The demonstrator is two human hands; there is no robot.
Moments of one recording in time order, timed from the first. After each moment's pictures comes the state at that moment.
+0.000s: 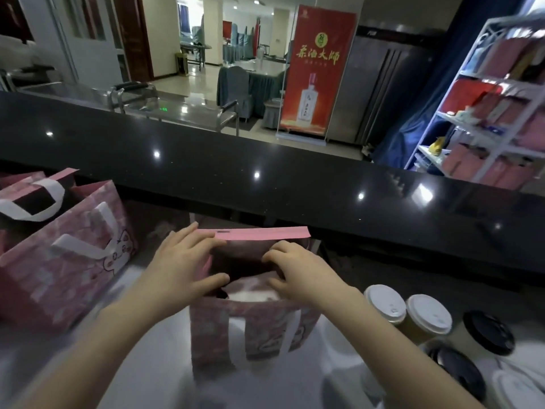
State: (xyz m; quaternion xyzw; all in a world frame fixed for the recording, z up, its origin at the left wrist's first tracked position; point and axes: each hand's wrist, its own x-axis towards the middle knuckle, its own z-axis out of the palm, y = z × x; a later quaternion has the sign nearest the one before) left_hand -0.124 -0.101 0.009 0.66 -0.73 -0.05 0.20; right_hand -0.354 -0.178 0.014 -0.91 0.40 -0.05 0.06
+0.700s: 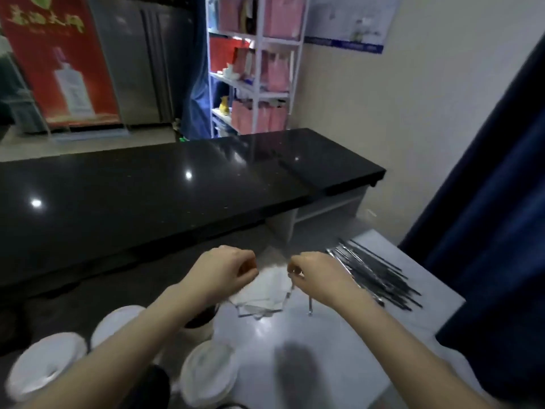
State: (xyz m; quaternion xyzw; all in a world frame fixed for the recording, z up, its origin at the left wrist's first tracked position) left_hand -0.746 -0.234 -0.012 0.29 -0.94 -0.10 0.13; right_hand -0.947 -0.137 -0.023 -0.65 0.76 -0.04 0.04
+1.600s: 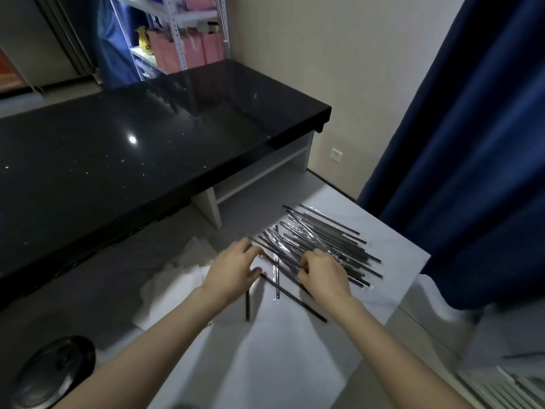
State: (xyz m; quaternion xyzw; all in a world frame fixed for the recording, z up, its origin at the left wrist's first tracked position) left_hand -0.976 -0.251 -0.155 0.24 -0.96 -0.15 0.08; right_hand -1.131 -0.106 -0.166 -0.45 0.88 -0.14 0.08
